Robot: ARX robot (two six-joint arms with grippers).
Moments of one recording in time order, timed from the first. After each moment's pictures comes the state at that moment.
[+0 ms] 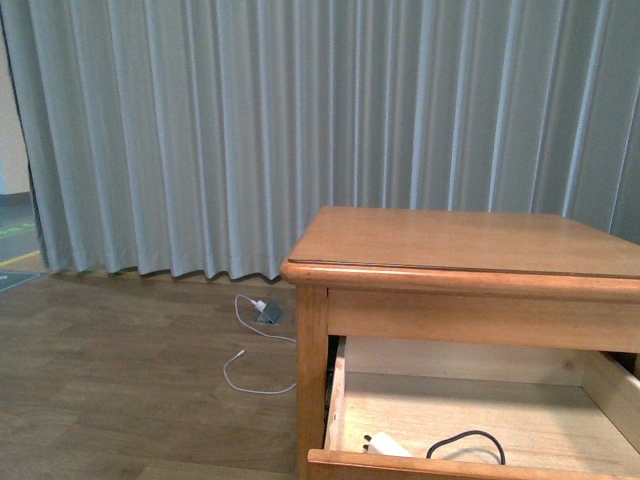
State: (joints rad) left arm 0.00 0.08 0.09 -0.02 0.00 -0.01; right arm 0.00 0.38 0.08 0.31 0.00 0.00
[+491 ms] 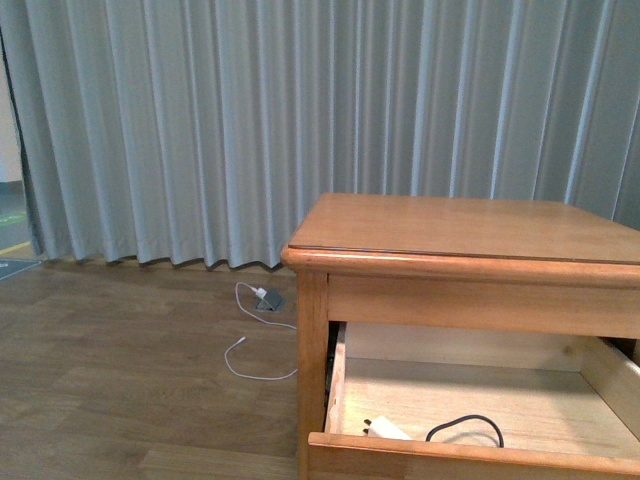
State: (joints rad) left arm 0.00 0.00 0.01 -0.01 0.00 -0.01; right arm 0.00 0.38 0.08 0.31 0.00 0.00
